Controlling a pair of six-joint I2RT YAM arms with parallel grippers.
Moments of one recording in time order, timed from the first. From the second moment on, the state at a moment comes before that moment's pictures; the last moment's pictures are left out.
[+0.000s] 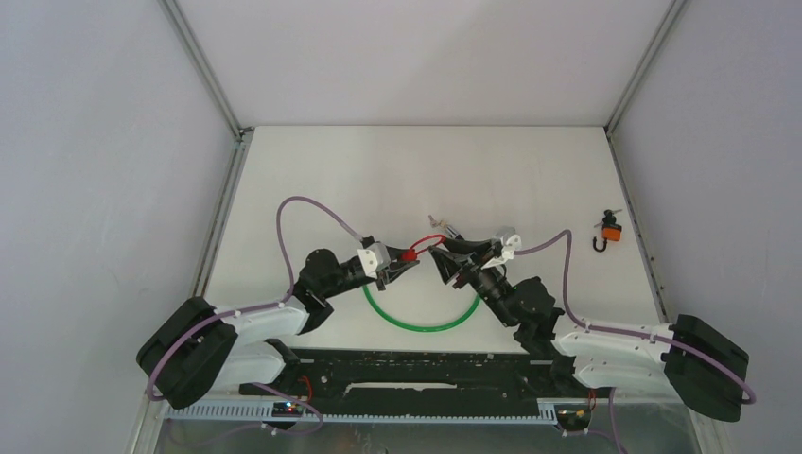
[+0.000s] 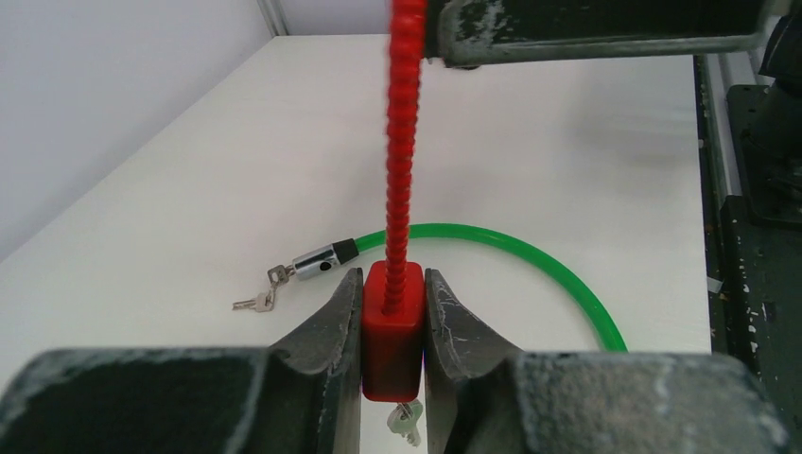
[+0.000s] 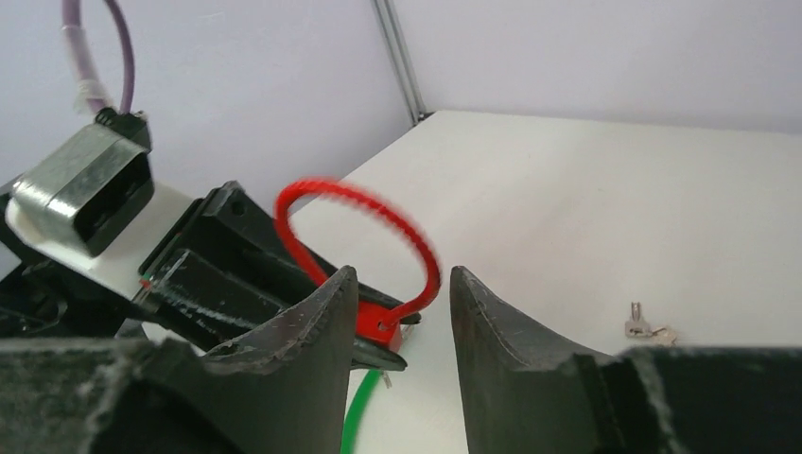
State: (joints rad) left arm -0.70 1.21 0.29 0.99 0.51 0.15; right arm 1.07 1.02 0.28 1.01 0.35 0.23
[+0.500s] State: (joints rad) left arm -0.70 1.21 0.29 0.99 0.52 0.15; right arm 1.02 1.15 0.27 1.08 0.31 0.44
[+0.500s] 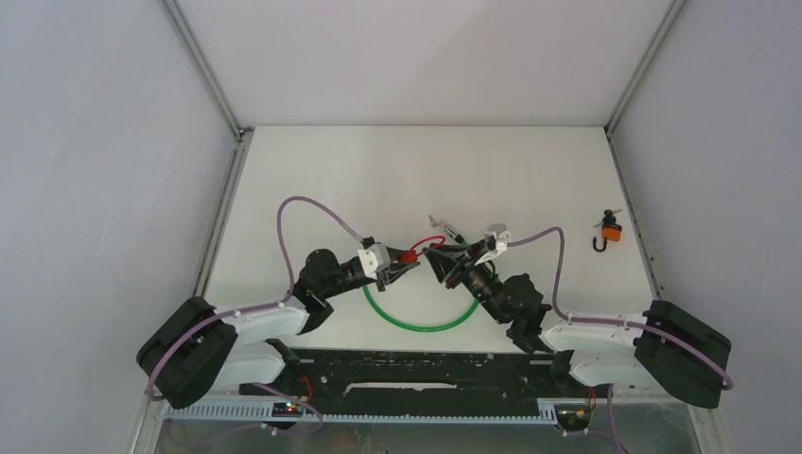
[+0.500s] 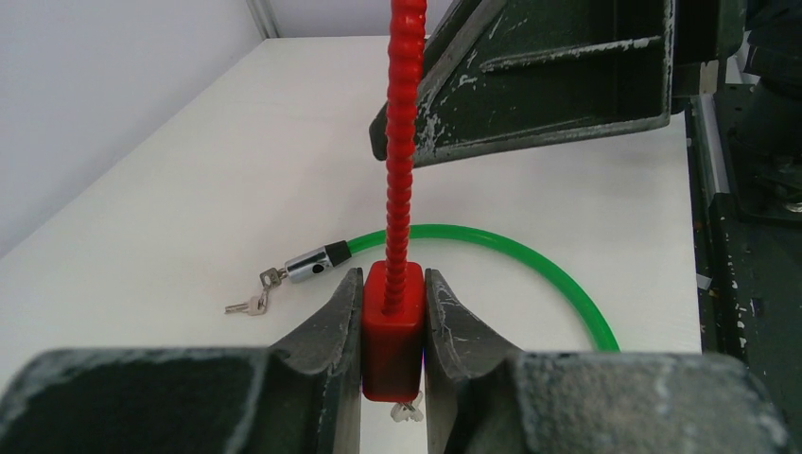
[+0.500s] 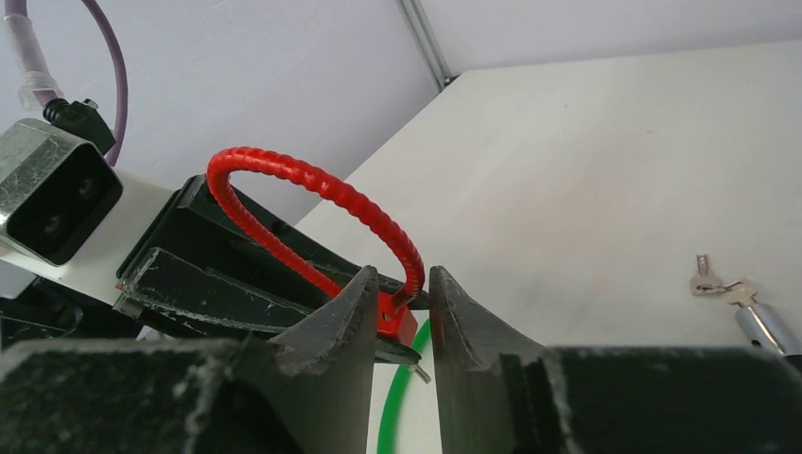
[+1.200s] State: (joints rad) left arm -0.70 1.21 0.29 0.98 0.53 0.15; right arm 1.03 1.27 0.27 1.23 0.29 0.44
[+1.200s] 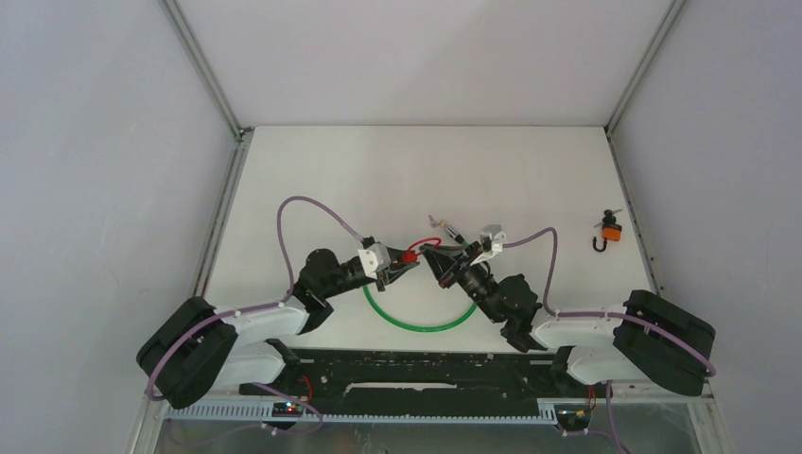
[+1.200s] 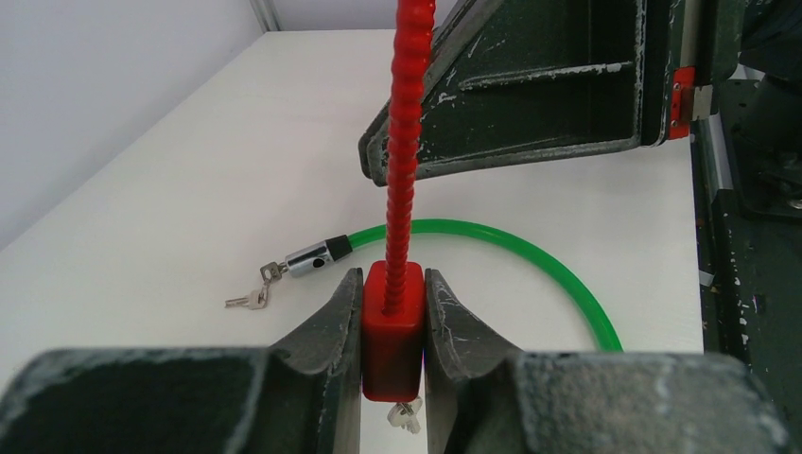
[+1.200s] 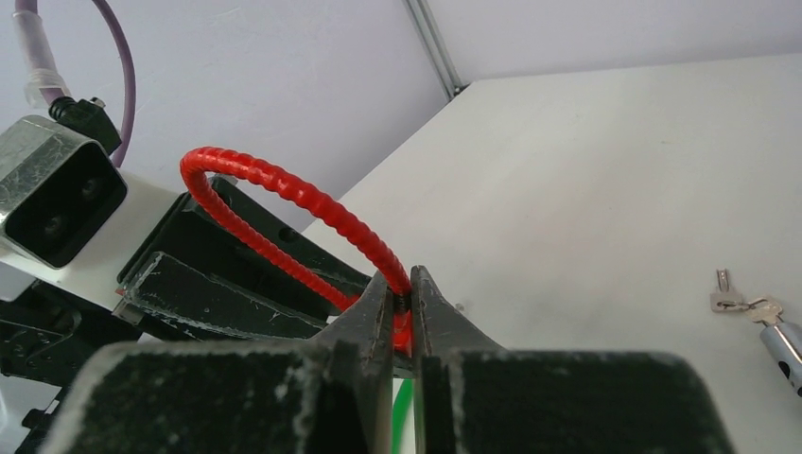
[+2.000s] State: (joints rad) left arm -0.69 1.21 0.29 0.90 0.51 0.15; right arm 1.08 1.30 0.37 1.06 0.30 0.23
